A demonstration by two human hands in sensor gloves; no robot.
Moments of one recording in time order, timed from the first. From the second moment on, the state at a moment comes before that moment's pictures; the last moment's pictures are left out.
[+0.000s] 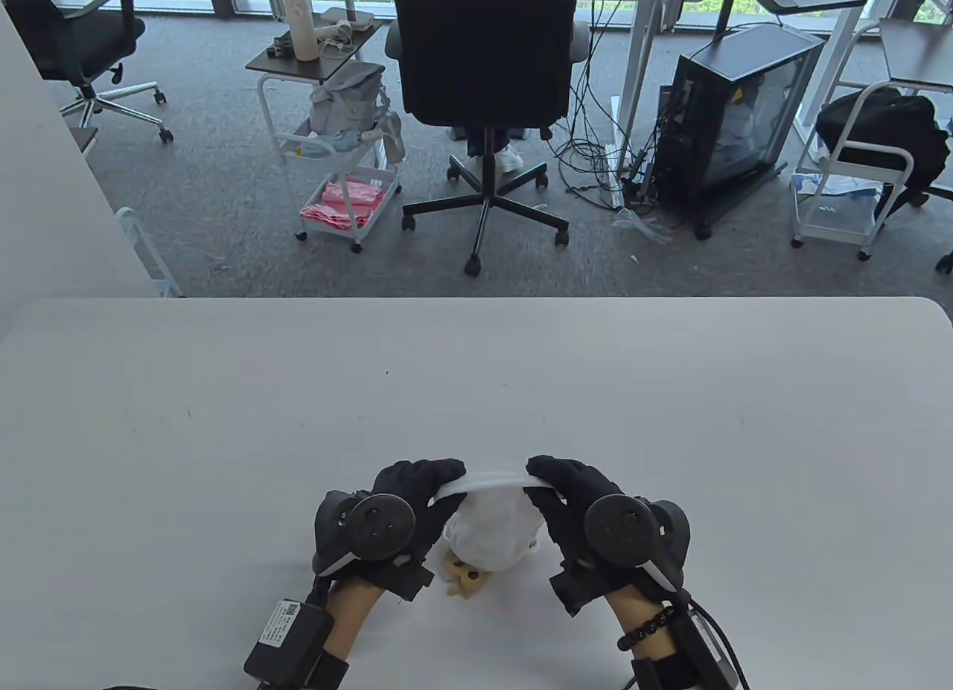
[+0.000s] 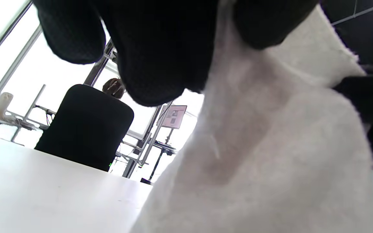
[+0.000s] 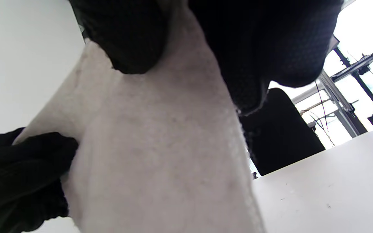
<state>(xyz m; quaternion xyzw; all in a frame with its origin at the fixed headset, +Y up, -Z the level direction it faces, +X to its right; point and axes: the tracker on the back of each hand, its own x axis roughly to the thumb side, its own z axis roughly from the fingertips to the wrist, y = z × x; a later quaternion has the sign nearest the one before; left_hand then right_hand) -0.151 -0.685 -0.347 0.15 -0.26 0.28 0.91 0.123 -0.659 -0.322 0.14 -0.19 0.91 0.34</state>
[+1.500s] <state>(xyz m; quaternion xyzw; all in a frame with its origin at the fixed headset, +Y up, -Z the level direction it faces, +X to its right) -0.175 -0.674 -0.353 -0.05 -0.30 0.42 0.86 0.150 -0.662 -0.336 0.11 -0.11 0.79 0.60</state>
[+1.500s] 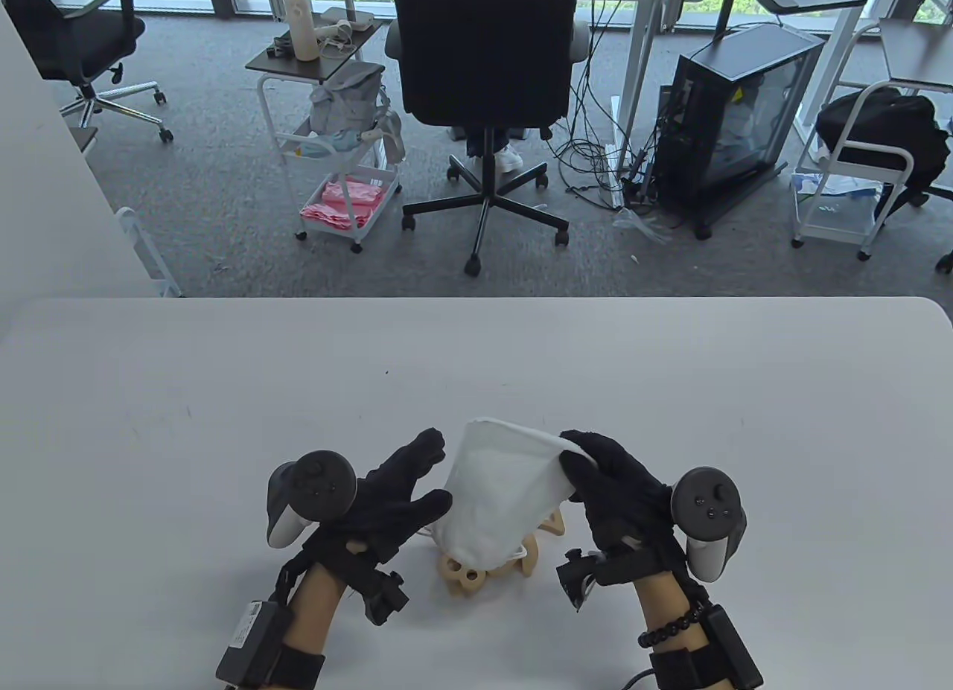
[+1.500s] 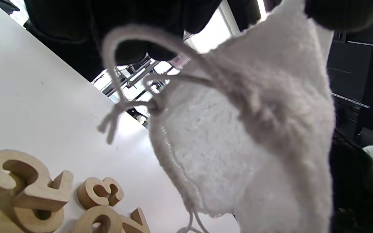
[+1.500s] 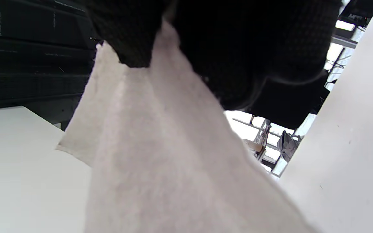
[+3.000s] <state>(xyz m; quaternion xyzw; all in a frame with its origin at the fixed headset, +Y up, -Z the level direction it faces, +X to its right) -0.427 -0.705 -0.384 0.02 0.31 0.19 0.93 0.170 -0.688 -0.352 0.05 -0.08 0.76 0.64</state>
